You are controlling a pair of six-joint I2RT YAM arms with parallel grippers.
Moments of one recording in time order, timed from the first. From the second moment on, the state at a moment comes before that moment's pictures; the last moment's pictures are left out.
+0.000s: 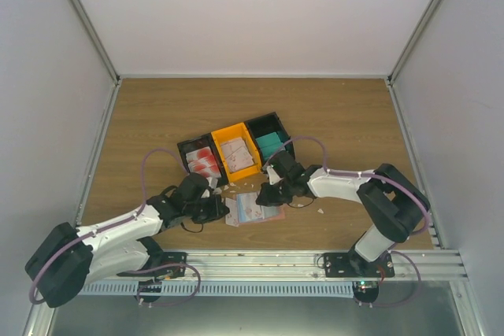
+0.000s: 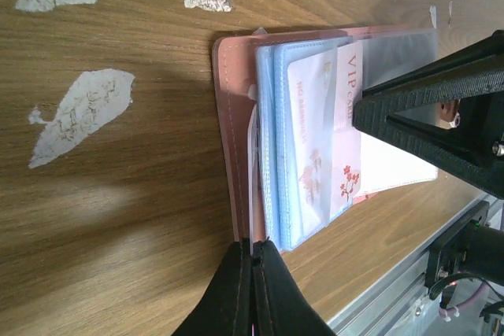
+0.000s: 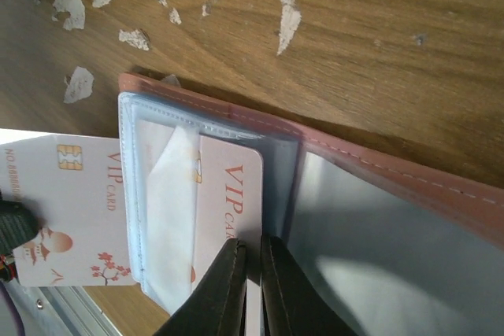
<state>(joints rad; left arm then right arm) -0.72 1.02 0.35 -0.20 0.31 -0.95 0.77 1.62 0.74 -0.21 -0.45 0.62</state>
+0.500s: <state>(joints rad) -0.72 1.05 0.34 -0.17 0.32 -0.95 0.79 1.62 0.76 -0.22 -0.43 0.62</state>
